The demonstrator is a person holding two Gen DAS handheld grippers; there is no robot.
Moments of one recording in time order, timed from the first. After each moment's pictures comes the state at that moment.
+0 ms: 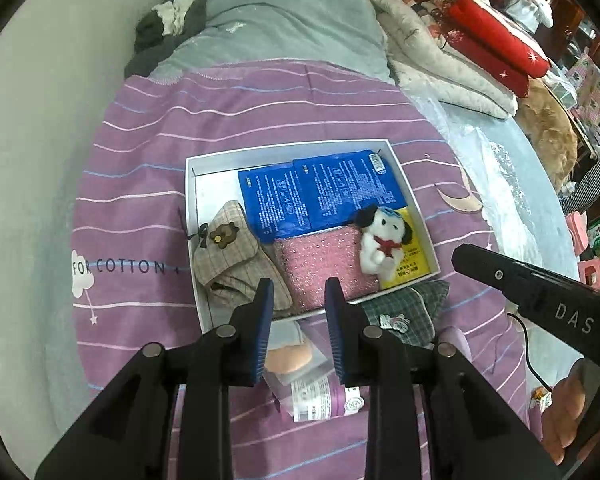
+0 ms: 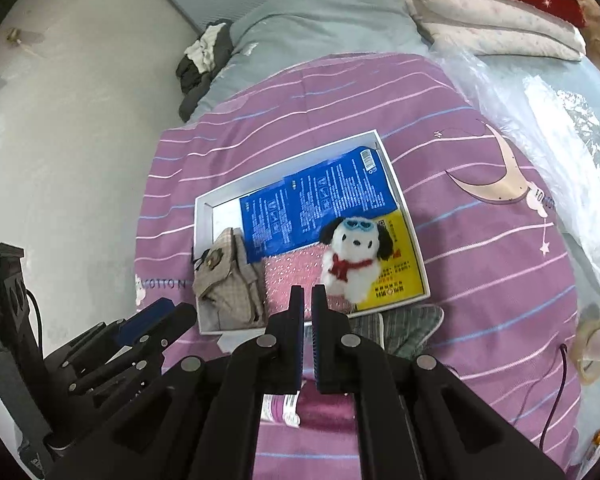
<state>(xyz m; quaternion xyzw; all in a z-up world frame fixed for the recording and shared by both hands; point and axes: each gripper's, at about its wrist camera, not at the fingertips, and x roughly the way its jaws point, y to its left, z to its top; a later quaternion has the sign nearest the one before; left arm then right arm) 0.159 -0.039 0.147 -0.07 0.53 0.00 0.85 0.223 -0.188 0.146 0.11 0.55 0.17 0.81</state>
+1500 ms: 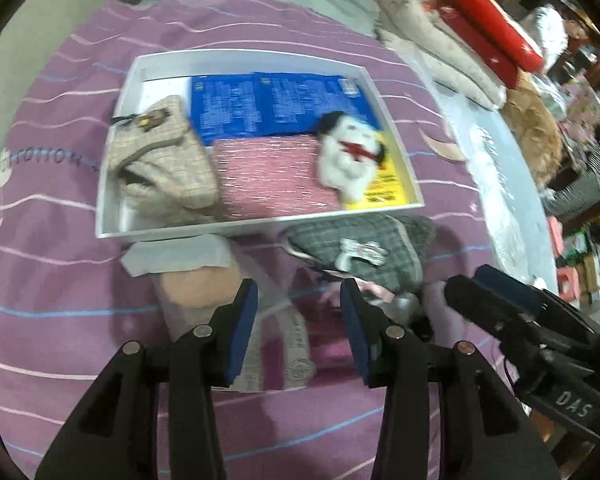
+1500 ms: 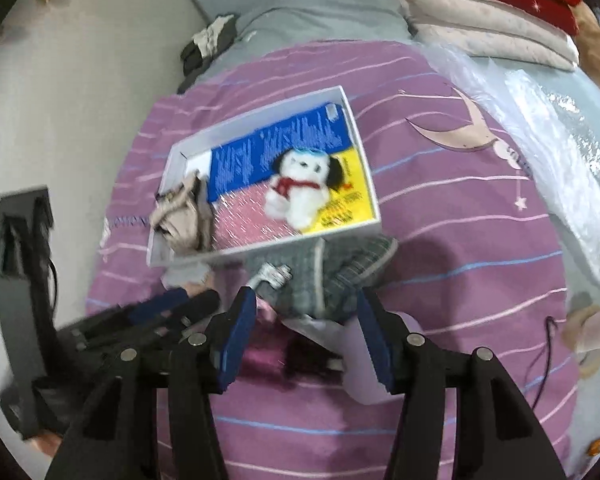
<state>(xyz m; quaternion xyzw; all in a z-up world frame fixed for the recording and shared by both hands) 0.123 -0.084 0.066 -0.15 0.55 -0.05 0.82 0.162 -0.232 0.089 0.05 0.53 0.18 0.83</state>
